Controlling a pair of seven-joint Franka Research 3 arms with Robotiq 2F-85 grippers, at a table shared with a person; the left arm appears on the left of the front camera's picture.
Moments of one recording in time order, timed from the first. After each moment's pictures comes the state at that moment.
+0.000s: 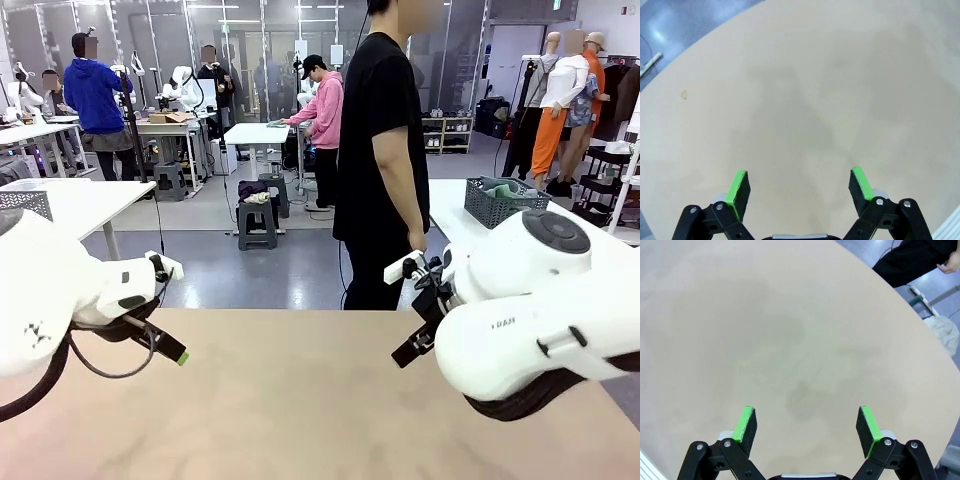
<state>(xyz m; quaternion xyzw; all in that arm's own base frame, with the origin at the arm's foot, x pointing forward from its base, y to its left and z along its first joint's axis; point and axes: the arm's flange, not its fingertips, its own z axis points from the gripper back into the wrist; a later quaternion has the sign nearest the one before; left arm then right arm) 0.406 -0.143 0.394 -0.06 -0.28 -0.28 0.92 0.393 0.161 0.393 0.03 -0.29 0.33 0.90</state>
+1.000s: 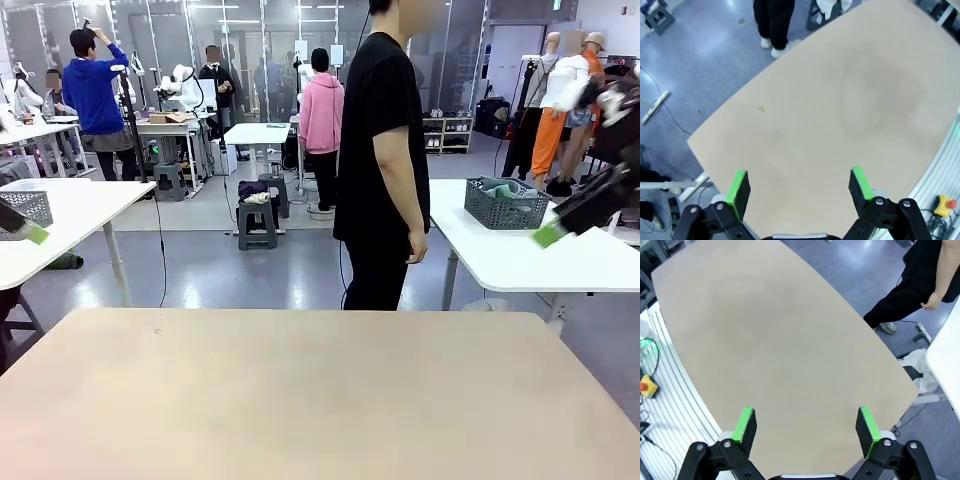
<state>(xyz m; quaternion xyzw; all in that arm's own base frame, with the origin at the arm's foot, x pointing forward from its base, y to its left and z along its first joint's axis) 0.404 0.049 0.603 -0.10 -0.32 -0.36 0.87 0.326 -0.005 0.631 0.11 -0.32 0.40 0.85</state>
